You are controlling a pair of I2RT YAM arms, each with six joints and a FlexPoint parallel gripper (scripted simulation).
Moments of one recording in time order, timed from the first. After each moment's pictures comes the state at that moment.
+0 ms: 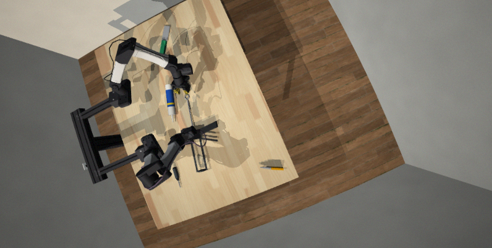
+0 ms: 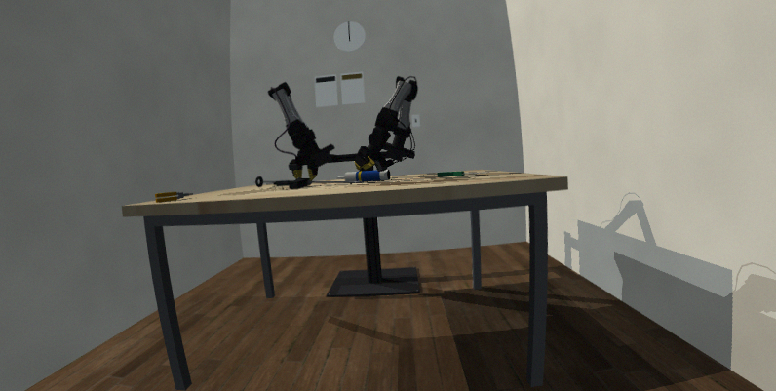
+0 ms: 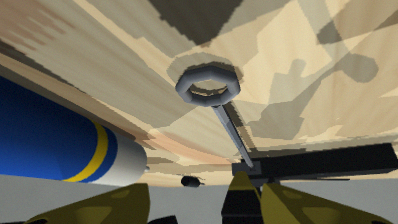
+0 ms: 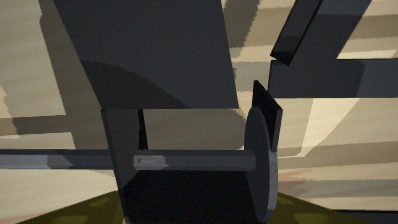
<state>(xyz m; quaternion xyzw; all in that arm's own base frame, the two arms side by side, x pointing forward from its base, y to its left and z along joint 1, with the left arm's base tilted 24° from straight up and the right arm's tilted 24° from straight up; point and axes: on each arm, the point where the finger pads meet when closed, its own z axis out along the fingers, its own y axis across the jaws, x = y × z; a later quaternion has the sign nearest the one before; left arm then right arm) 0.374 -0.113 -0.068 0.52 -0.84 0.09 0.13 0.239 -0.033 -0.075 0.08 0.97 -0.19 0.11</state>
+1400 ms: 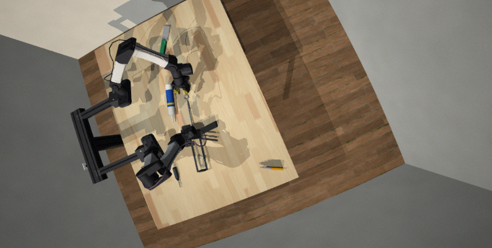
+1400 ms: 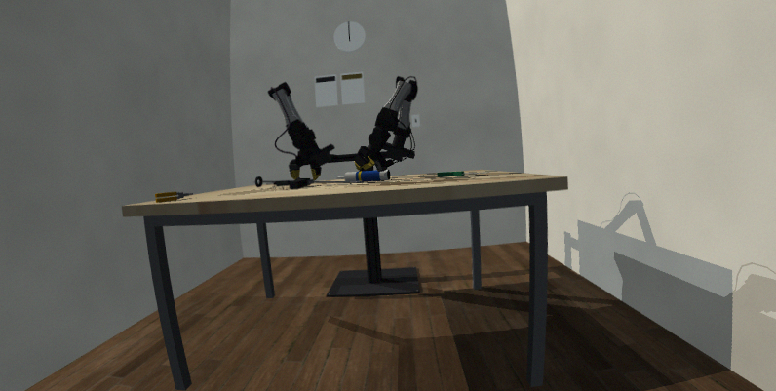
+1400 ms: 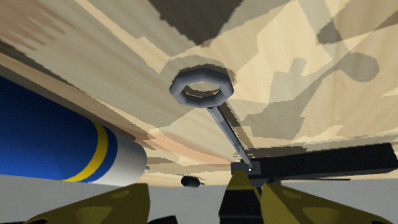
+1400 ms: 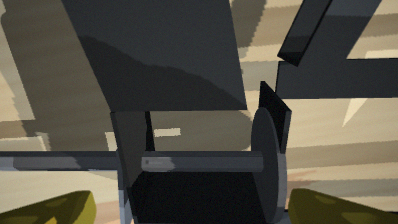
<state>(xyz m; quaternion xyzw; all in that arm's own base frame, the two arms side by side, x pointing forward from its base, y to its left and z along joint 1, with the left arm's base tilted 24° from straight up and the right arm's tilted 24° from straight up) 0.374 -0.113 -0.068 0.52 -0.84 0.09 0.13 0.240 -0.032 -0.076 0.08 0.97 -0.18 0.11</state>
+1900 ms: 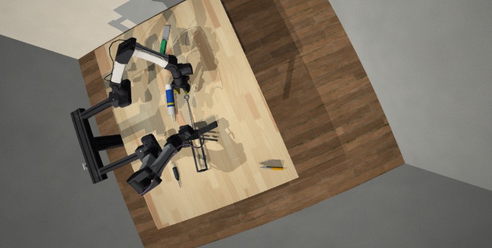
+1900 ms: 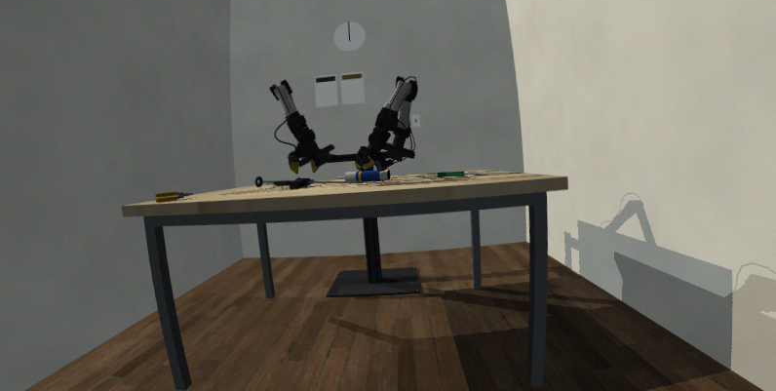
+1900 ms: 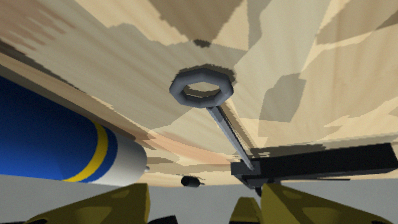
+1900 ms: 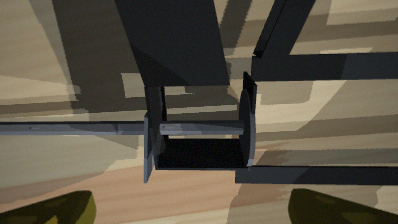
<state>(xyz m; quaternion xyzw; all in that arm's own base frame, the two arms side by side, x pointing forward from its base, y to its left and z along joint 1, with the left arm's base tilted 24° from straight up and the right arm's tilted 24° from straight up) 0.374 -0.113 -0.068 0.52 -0.84 0.09 0.13 0.237 -0.018 -0.042 0.08 0.97 -0.18 0.12</state>
